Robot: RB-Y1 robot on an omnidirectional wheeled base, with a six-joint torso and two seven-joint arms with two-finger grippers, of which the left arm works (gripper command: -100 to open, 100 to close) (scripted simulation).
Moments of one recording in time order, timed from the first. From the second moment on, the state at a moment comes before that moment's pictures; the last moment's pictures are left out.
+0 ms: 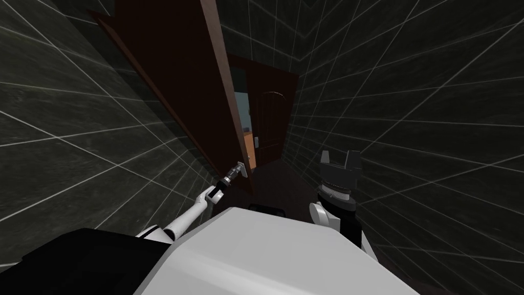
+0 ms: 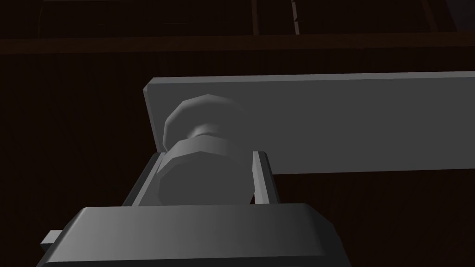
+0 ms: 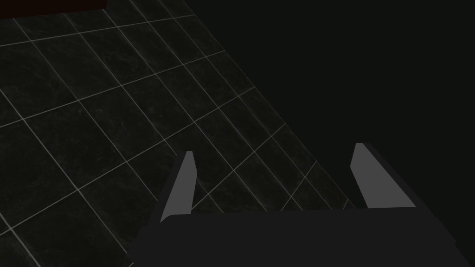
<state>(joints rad) 0.12 0.65 -0.25 -1.19 0.09 -0.66 0.51</state>
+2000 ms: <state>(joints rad) 0.24 0.80 -0.29 -1.07 0.08 -1.04 0.60</state>
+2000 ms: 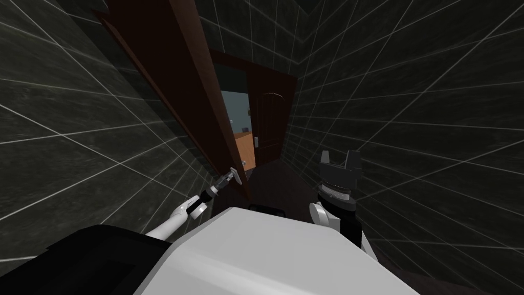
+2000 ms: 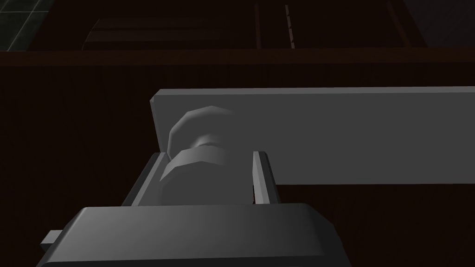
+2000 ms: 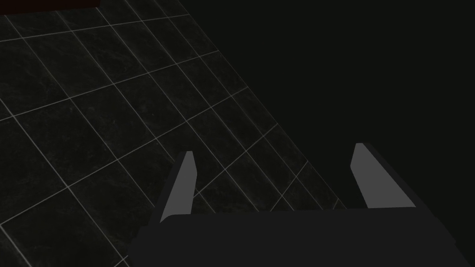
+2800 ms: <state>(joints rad) 0.27 0.81 -0.29 -0.95 0.06 -1.23 0.61</state>
